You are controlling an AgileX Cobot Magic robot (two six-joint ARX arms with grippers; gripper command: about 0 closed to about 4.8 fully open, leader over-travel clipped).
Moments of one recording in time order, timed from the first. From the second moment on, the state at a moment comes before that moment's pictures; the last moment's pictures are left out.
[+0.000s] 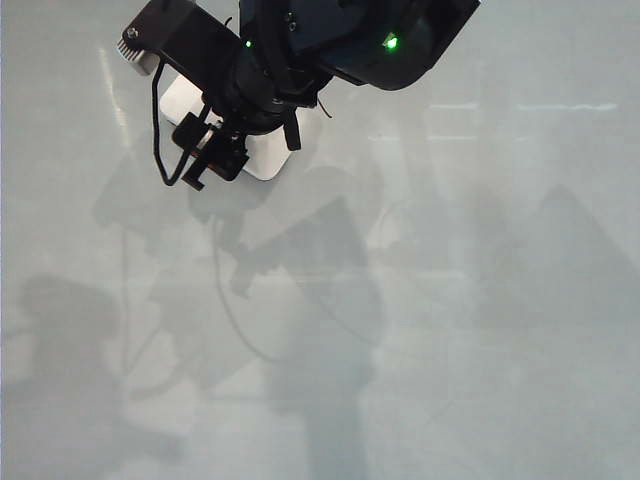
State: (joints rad) left arm 0.07 0.04 1.35 -1.31 0.34 0.03; right arm 0.87 1.95 1.22 0.78 0.49 -1.00
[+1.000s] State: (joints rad) left arm 0.07 0.04 1.35 -1.31 0.34 0.03; right arm 0.87 1.88 1.20 0.93 0.45 -1.05
